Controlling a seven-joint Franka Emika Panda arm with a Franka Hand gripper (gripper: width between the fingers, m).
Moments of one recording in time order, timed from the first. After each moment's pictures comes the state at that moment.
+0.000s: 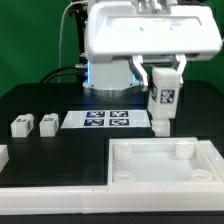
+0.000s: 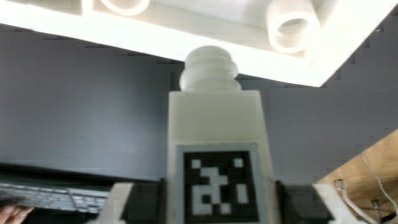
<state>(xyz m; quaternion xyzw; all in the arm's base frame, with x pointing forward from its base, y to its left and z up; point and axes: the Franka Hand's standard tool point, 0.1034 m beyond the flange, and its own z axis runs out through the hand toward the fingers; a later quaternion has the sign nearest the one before) 0.599 0.059 0.147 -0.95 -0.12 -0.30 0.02</state>
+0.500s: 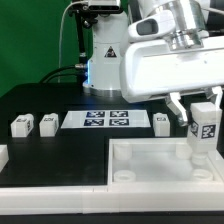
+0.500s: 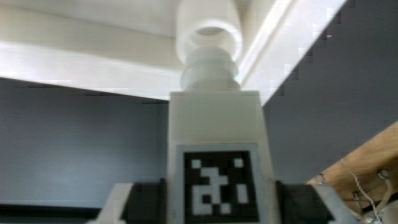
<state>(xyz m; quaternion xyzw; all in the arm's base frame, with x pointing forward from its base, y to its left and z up) 0.611 0.113 0.108 -0.94 -0.12 -0.30 0.05</state>
